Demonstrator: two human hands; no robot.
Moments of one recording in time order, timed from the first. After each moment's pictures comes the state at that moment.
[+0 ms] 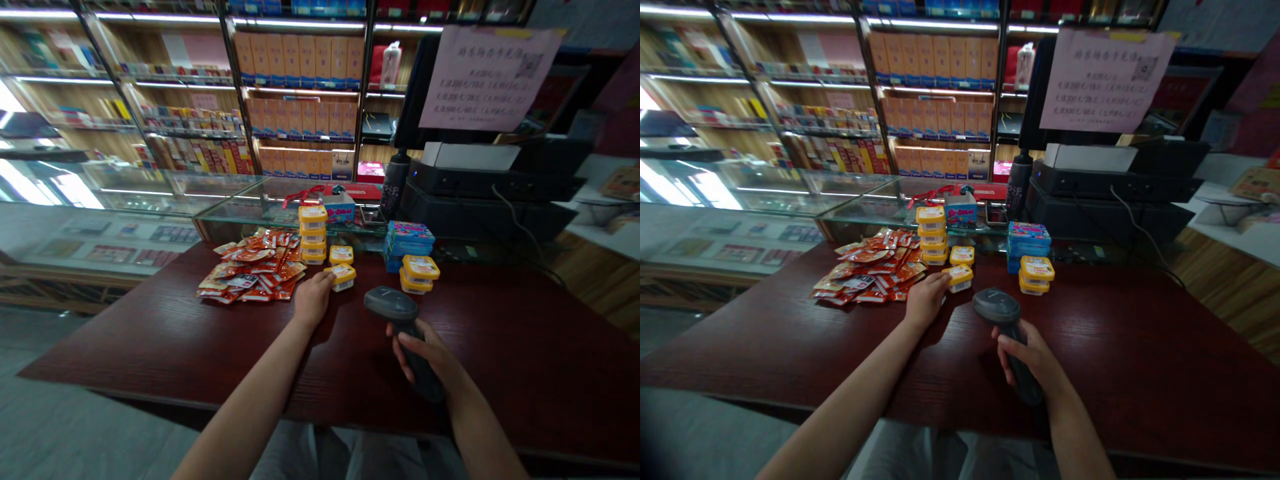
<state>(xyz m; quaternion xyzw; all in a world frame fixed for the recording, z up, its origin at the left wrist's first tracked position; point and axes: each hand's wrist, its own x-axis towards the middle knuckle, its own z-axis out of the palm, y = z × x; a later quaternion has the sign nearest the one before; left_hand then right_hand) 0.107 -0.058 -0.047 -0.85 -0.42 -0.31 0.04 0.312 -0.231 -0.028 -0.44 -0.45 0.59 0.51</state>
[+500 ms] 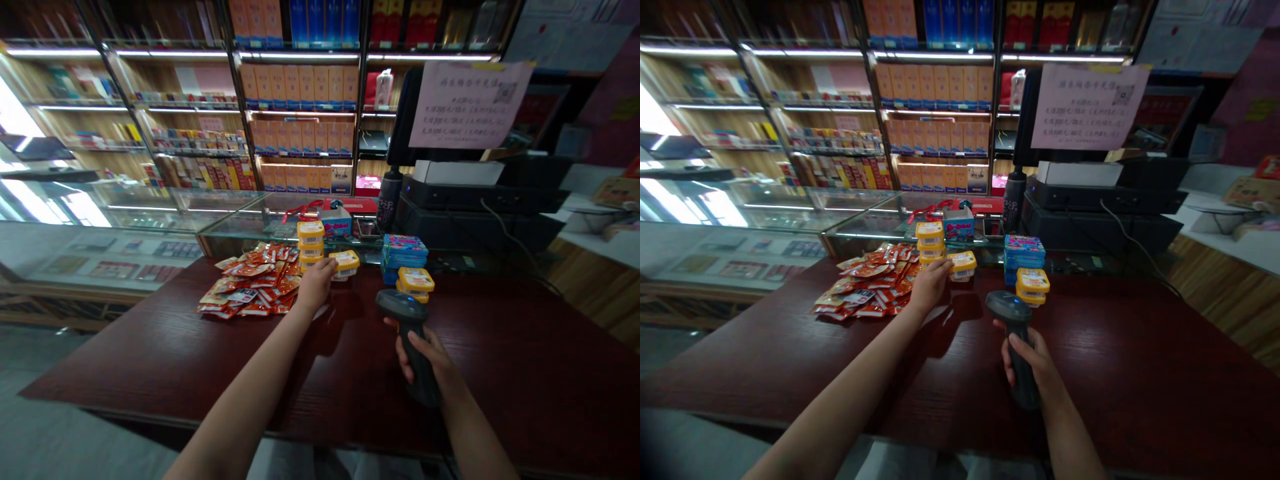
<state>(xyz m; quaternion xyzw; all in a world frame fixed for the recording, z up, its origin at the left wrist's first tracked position) 0.126 -0.018 -0.005 -0.86 -0.35 -0.38 0.05 0.316 -0.225 -0.032 -0.37 -0.39 0.57 0.62</state>
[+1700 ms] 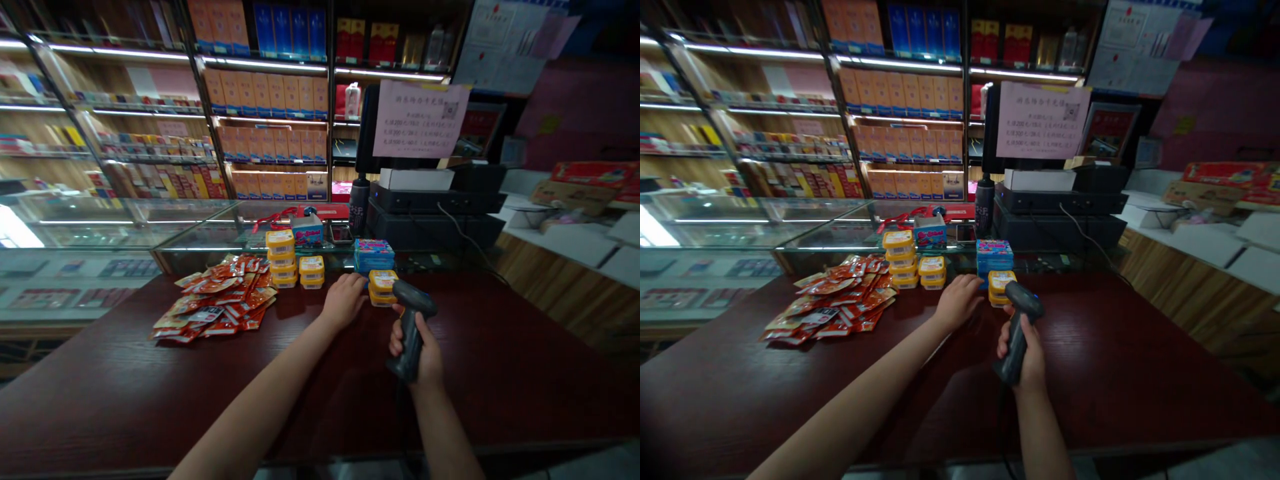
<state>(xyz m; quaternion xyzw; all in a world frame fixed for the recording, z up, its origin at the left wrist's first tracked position) 0.230 -0.069 0.001 -0.93 -0.24 -0.27 0.03 0.335 -0.220 -0.028 -0.32 -0.23 0.47 0.79</state>
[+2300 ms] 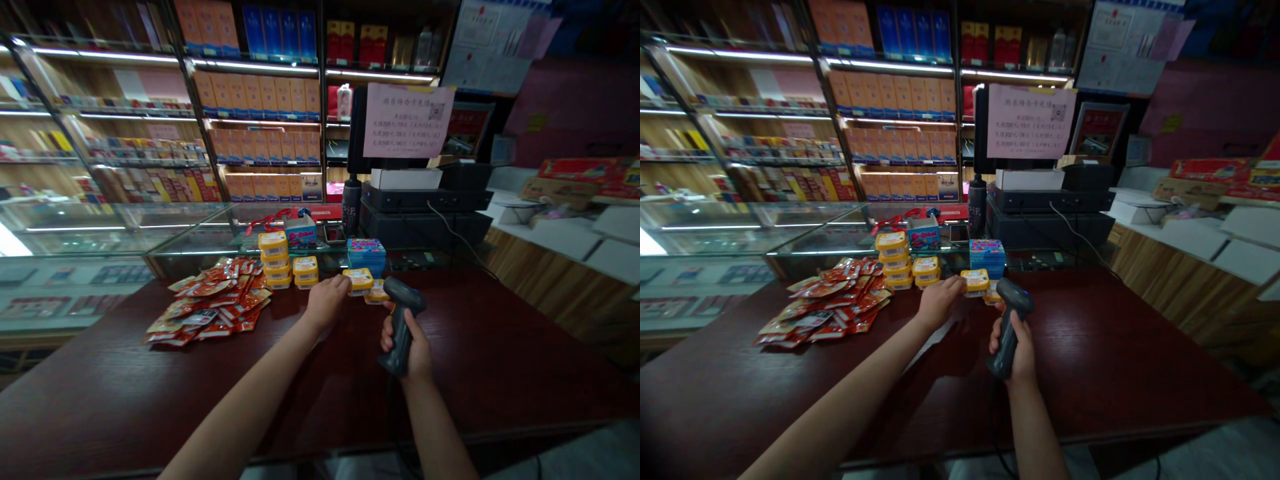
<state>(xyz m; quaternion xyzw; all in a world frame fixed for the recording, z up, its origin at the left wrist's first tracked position) 0.211 -0.072 0.012 -0.93 -0.27 -0.24 0.10 0.337 -0.221 -0.026 -0.31 -0.24 0.47 0.79</state>
